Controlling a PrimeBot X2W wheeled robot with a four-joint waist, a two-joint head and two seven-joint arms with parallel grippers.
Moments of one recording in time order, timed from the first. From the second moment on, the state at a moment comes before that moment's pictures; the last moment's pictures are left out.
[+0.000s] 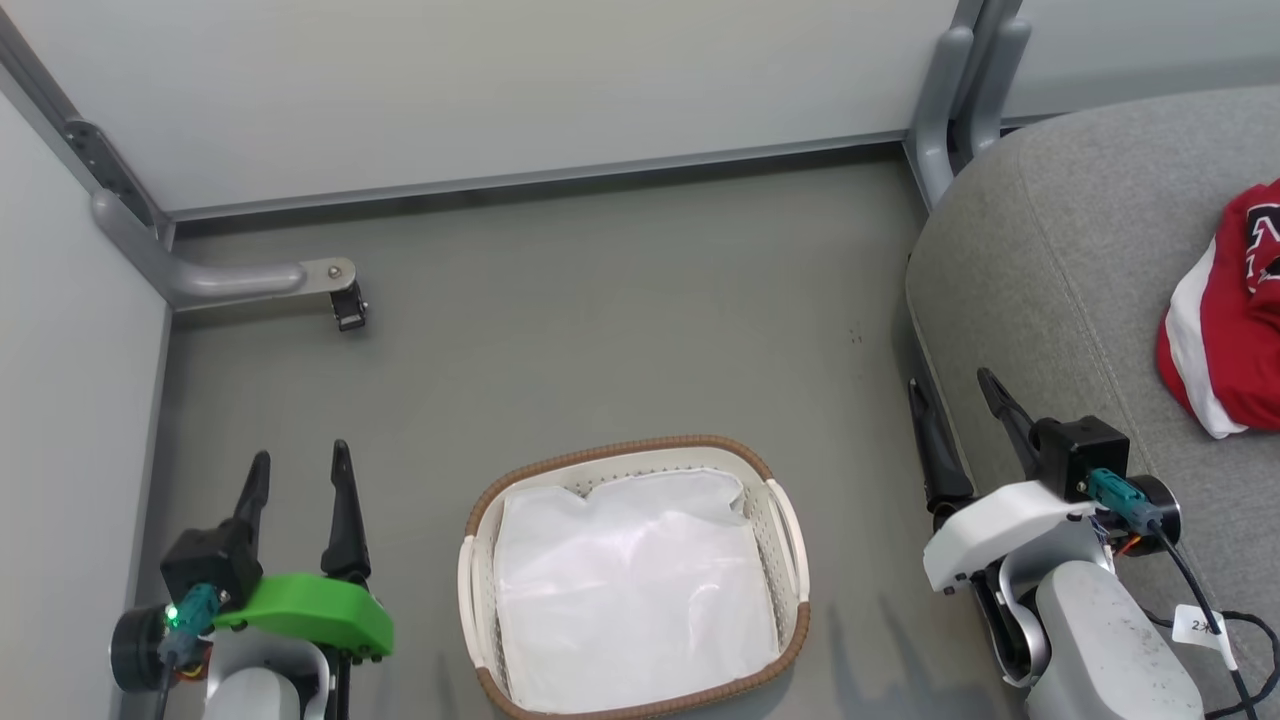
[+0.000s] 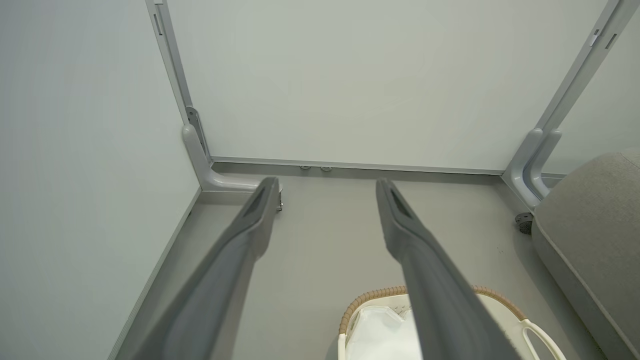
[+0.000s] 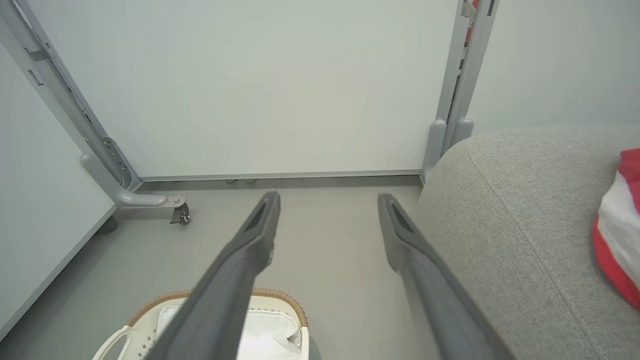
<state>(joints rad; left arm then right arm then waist) -0.18 0.05 0.03 0.43 -0.19 -0.11 -0.26 -0.32 -0.05 0.07 0.48 0.18 0.13 -0.26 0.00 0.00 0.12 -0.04</state>
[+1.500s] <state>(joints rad) -0.13 0.04 0.04 0.39 -0.77 -0.11 -0.11 -0.21 -0.04 0.00 0.41 0.75 0.13 -0.11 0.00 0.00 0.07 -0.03</state>
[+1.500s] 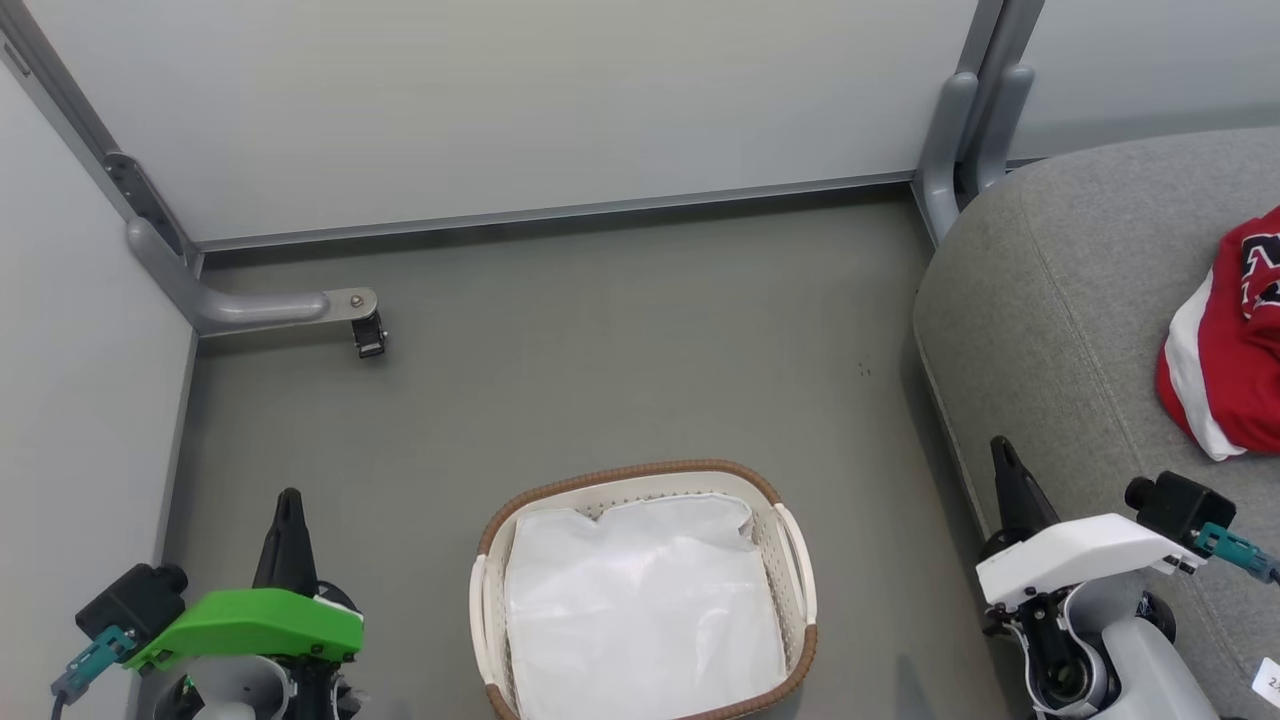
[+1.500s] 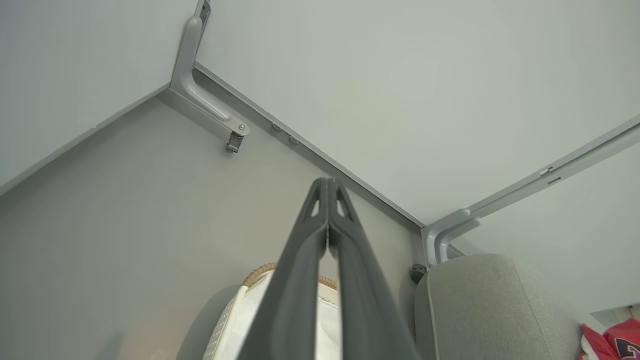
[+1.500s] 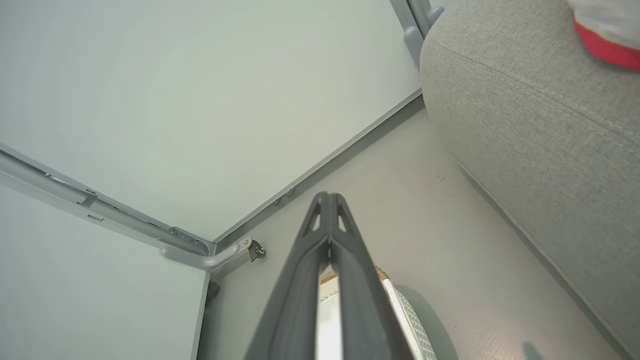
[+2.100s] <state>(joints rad) -0.13 0.04 0.06 0.35 -0.99 -0.12 -0.05 -0.18 -0.04 -0.03 0.37 0.98 0.13 -0.05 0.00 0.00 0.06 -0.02</state>
